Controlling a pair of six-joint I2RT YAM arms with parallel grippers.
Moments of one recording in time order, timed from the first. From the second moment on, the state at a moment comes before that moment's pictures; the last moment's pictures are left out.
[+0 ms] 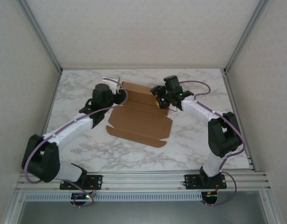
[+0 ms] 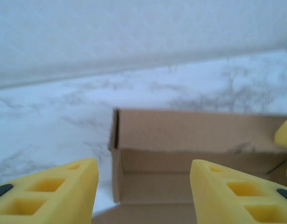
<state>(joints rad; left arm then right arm) -0.39 1.36 0.93 0.12 -0.08 -0.14 0.49 1.74 1.27 -0.29 -0.24 1.33</state>
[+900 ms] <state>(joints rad) -0.28 1.69 1.05 0.17 0.05 -0.42 0.49 1.74 1.24 -0.24 -0.28 1.25</state>
